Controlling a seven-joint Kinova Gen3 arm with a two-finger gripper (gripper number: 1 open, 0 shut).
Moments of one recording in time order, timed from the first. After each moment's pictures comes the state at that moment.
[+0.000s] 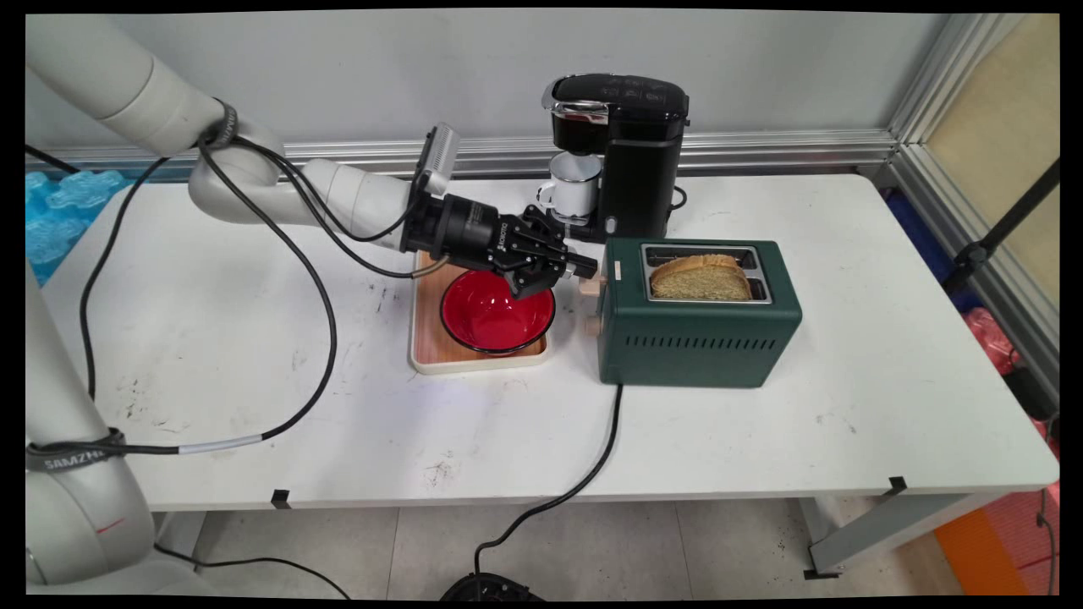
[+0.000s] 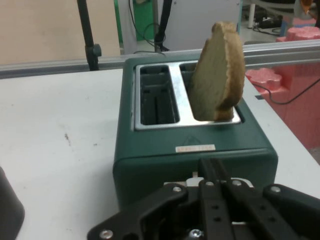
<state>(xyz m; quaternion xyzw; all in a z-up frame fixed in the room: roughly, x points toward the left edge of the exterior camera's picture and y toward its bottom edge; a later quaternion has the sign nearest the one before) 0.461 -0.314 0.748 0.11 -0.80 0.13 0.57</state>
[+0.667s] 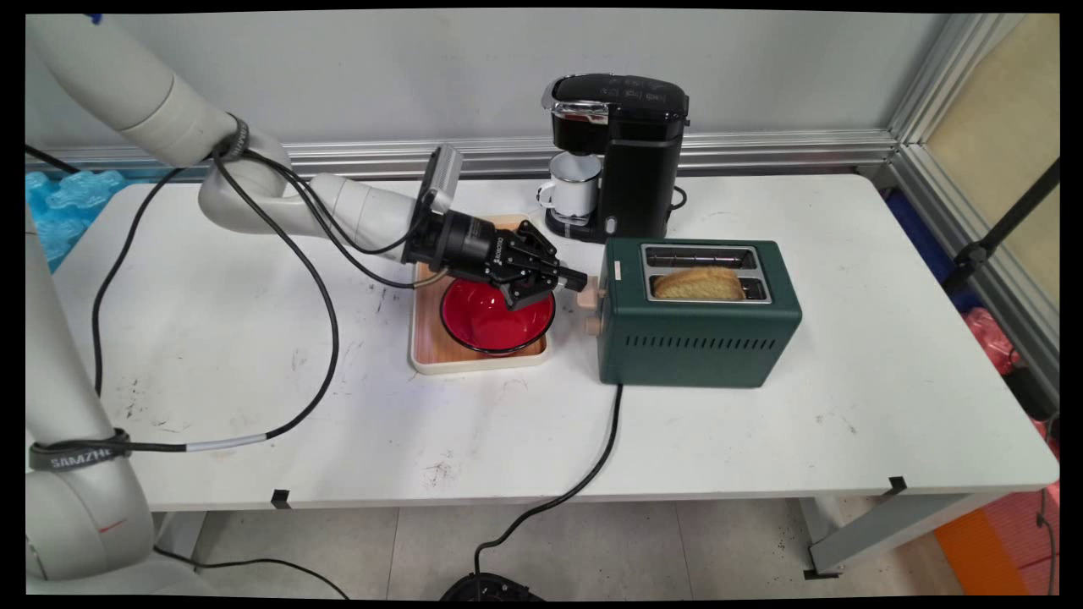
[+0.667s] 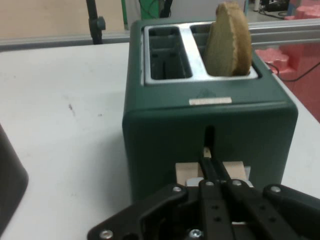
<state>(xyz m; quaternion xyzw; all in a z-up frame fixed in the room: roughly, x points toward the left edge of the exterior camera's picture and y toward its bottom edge) 0.469 -0.319 0.723 0.12 -0.82 0.13 0.55</state>
